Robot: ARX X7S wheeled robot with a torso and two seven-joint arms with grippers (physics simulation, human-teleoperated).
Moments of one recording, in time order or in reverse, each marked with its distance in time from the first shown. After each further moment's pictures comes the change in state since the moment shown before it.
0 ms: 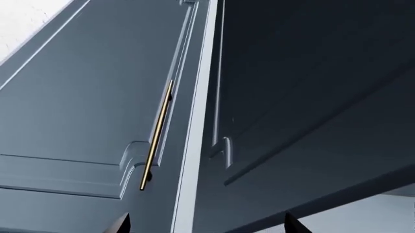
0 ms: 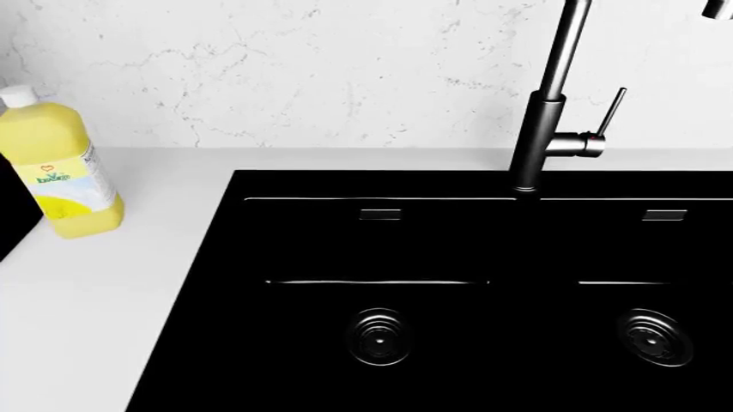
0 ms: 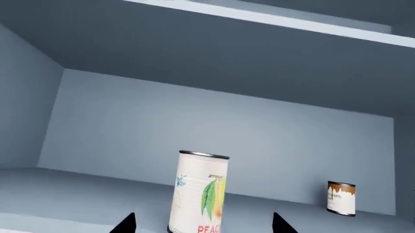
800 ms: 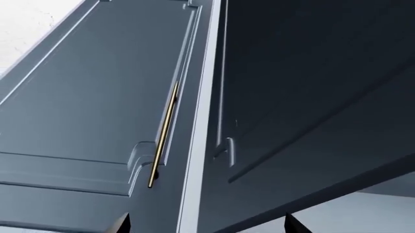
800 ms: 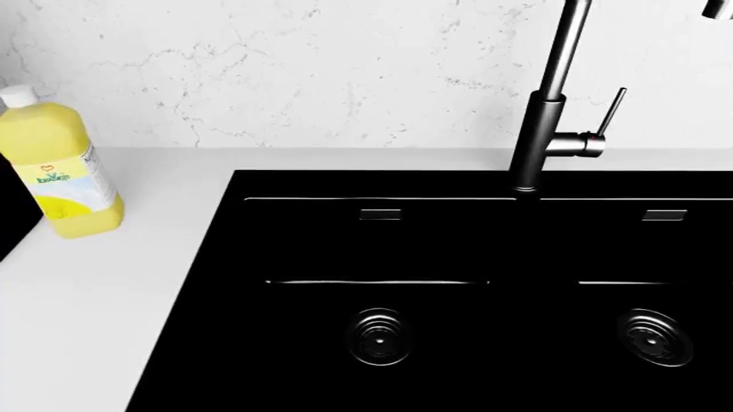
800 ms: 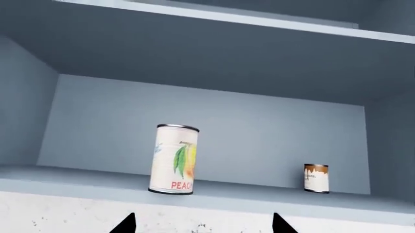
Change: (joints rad) left arm -0.098 0.098 -0.180 -0.013 -0.261 -0.205 -0.142; right arm 0.000 0.320 0.026 -0.261 0.240 -0.156 0.000
